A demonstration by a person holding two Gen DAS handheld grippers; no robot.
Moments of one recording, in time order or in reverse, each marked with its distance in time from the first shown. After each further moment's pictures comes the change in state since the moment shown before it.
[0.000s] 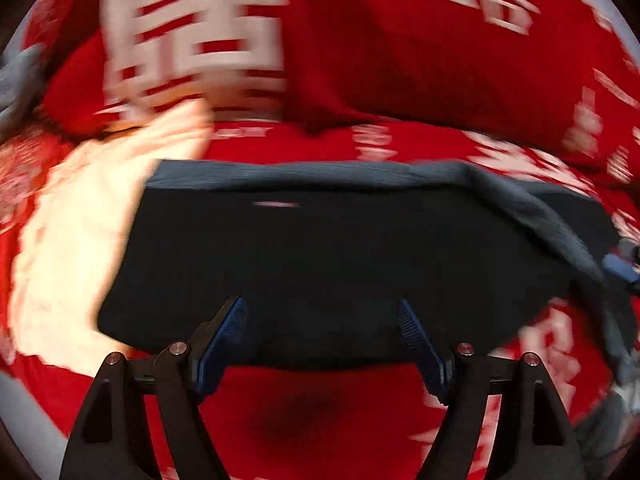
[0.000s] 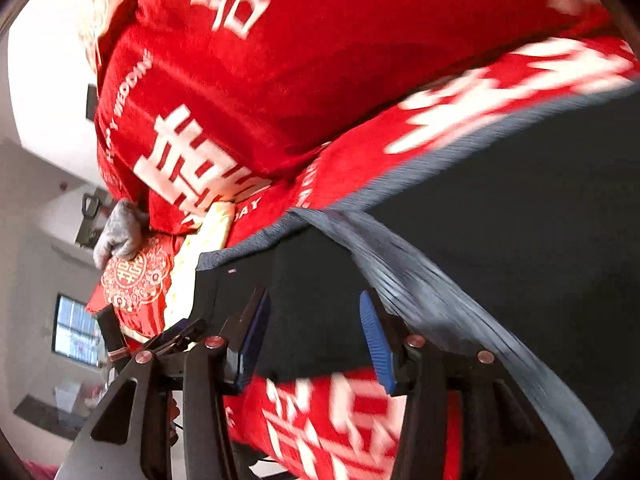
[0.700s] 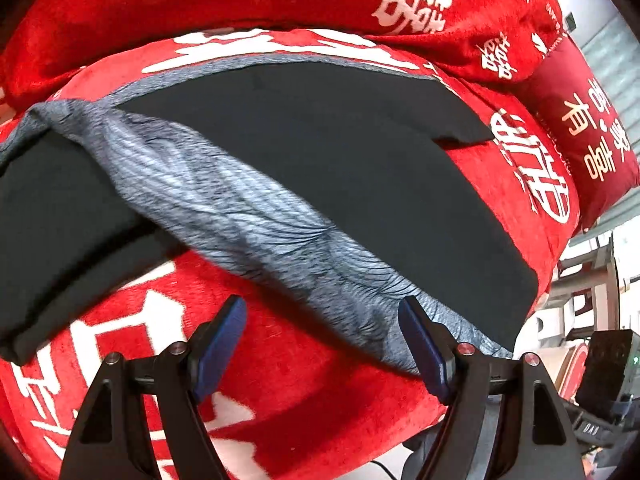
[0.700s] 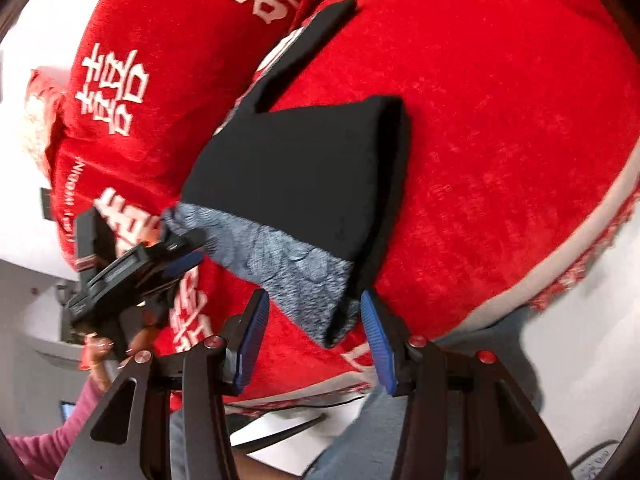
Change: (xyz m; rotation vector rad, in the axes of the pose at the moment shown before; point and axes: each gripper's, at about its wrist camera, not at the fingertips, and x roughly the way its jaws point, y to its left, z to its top) left arm 0.064 -0.292 -0.028 0.162 0.249 -0.332; right arm -0.162 -0.166 -0.136 0.313 -0.108 -0.116
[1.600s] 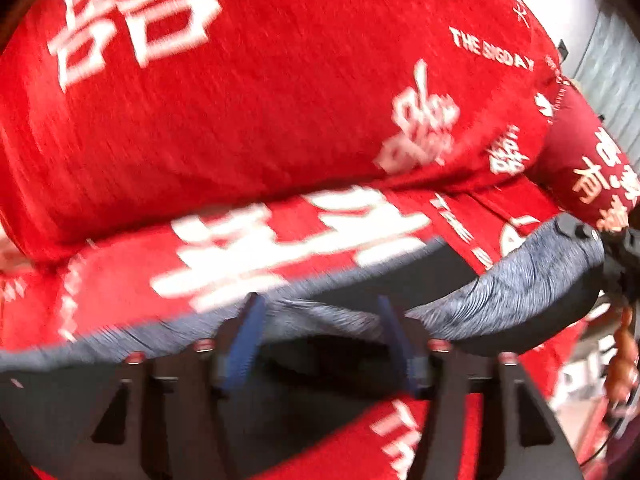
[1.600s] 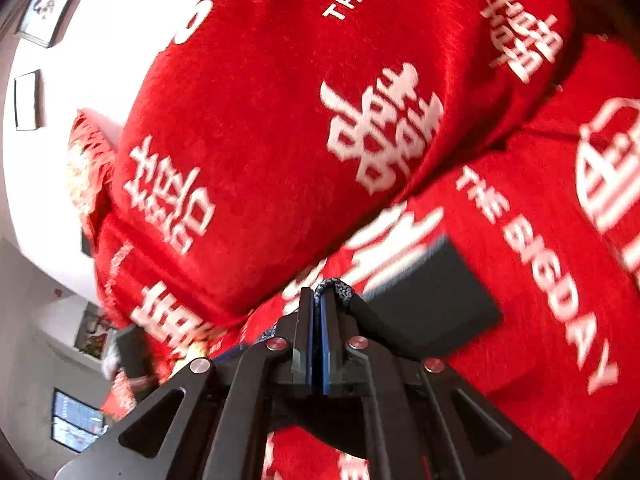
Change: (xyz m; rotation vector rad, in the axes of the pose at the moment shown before) left arm -0.060 -0.019 0.170 0.085 -0.284 0.129; right arm -0.009 0.105 0.275 -0.167 -0.230 0.088
